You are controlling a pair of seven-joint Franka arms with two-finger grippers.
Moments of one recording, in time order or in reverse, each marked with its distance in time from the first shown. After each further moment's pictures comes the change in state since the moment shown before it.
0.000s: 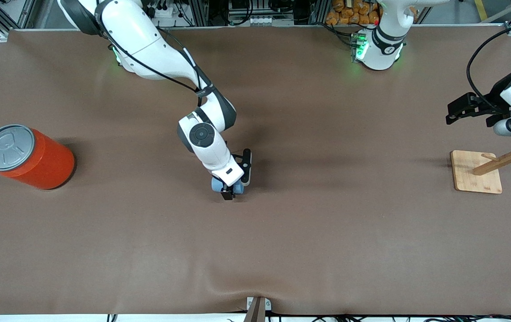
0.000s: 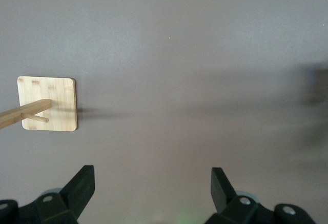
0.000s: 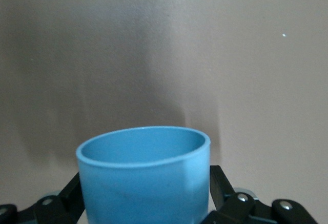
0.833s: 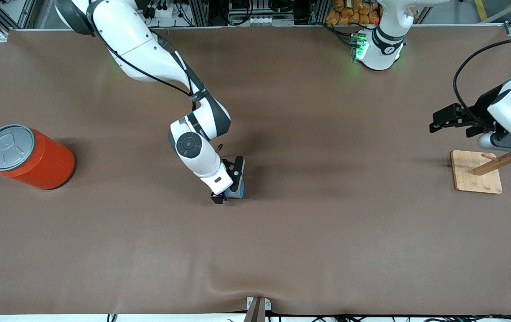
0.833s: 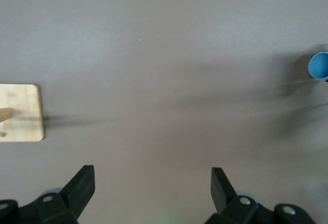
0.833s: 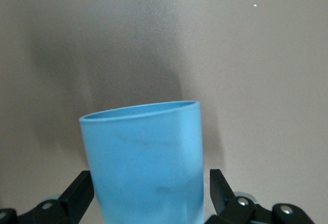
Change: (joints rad) left arm -0.010 0.088 -0.006 0.057 -0.119 0.006 0.002; right arm -0.043 -0.022 -0.003 0.028 0.122 -0.111 -0.010
